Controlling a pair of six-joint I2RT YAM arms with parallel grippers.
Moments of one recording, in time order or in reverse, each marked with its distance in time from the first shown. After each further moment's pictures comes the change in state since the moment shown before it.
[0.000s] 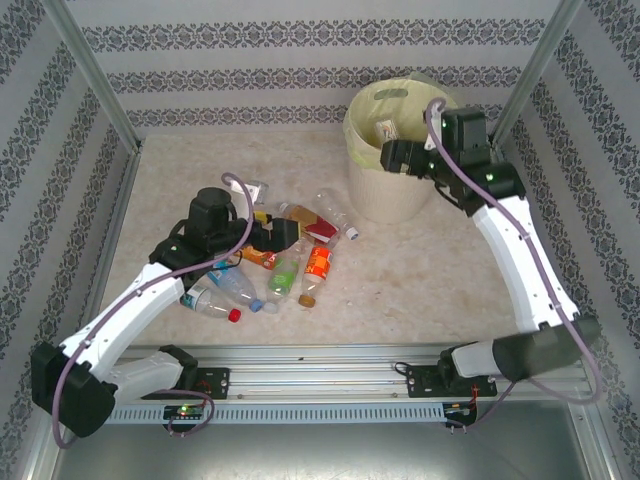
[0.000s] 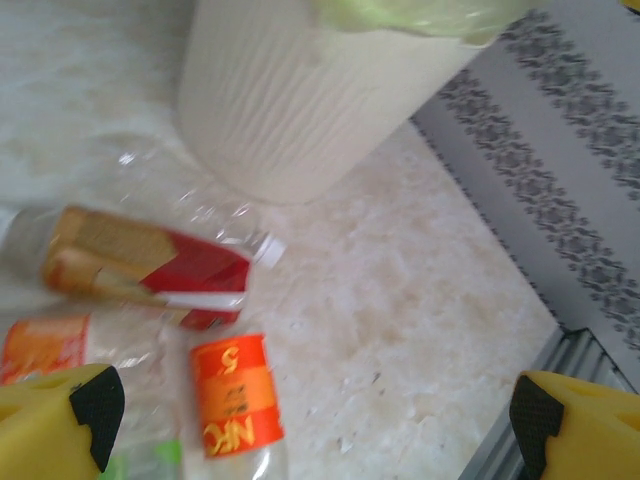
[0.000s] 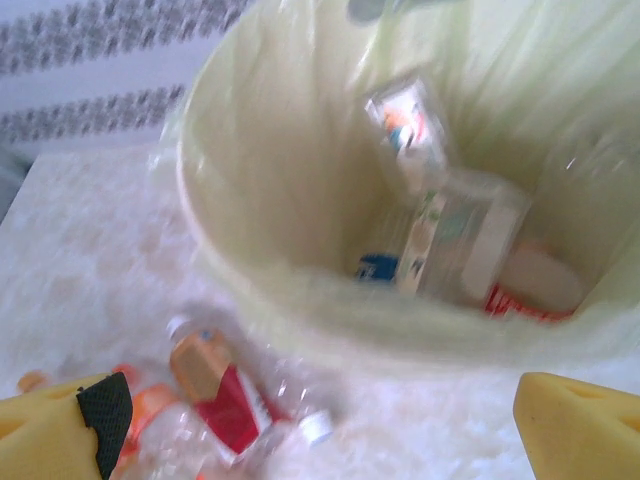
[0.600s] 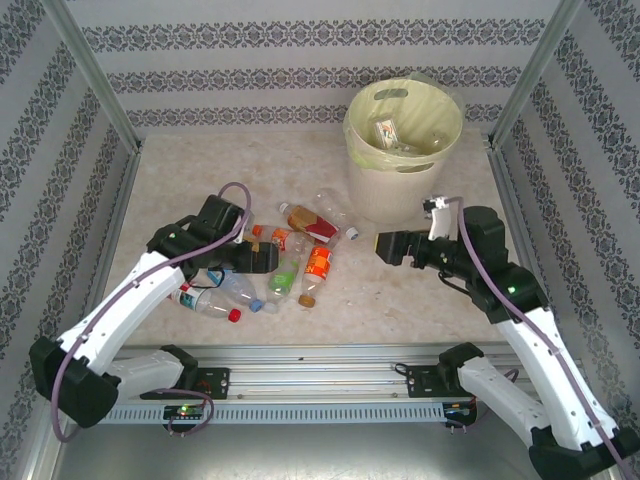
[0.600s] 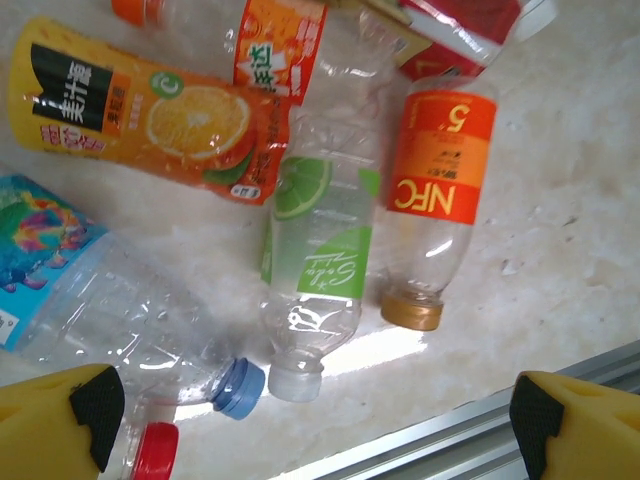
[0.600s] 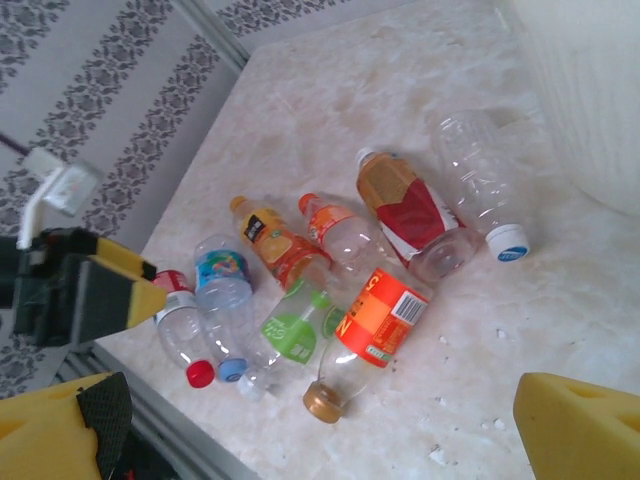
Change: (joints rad) left arm -0.027 0.089 0.160 -0.660 -0.223 -0.057; right arm 0.100 -0.603 -0.609 0.114 -0.324 0.147
